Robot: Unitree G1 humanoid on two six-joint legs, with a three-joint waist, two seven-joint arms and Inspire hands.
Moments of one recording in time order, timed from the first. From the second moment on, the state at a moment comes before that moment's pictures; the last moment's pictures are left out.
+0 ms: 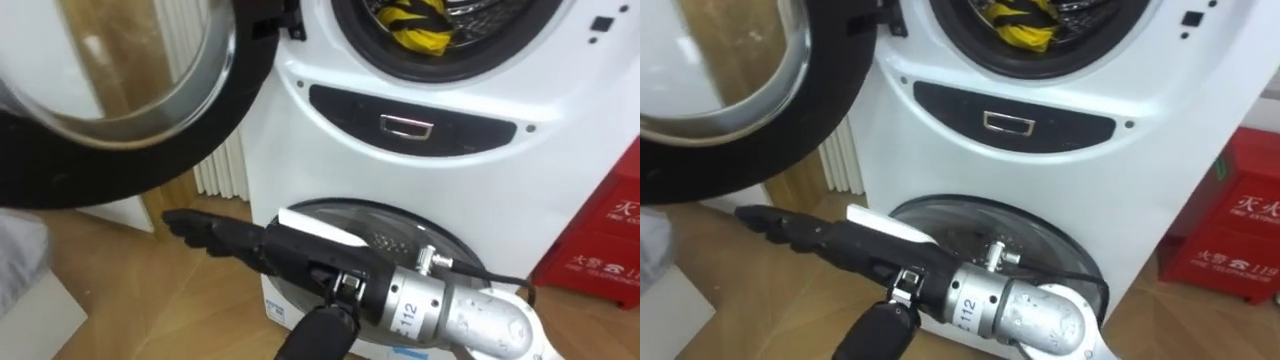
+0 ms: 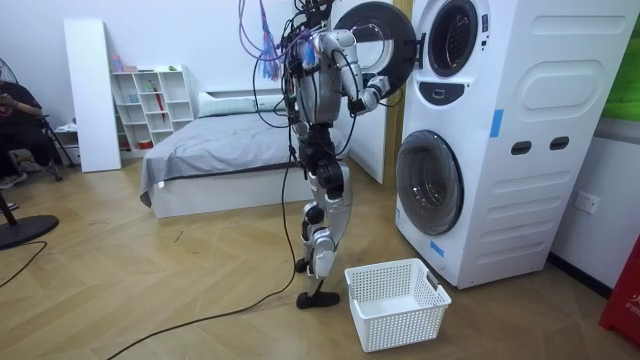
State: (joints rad) left arm 0.10 0.27 -0.06 1.05 0.19 0.10 -0.07; right arm -0.18 -0.32 0.39 -0.33 0.15 0.13 0.65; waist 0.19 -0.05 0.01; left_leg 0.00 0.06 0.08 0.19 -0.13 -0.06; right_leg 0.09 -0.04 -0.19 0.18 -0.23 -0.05
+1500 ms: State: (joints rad) left arm 0.12 0.22 0.06 1.07 0.17 0.11 0.04; right arm -0.28 -0.32 0.02 -0.41 -0.18 0.13 0.02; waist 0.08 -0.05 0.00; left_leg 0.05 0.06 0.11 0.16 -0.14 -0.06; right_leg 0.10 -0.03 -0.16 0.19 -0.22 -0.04
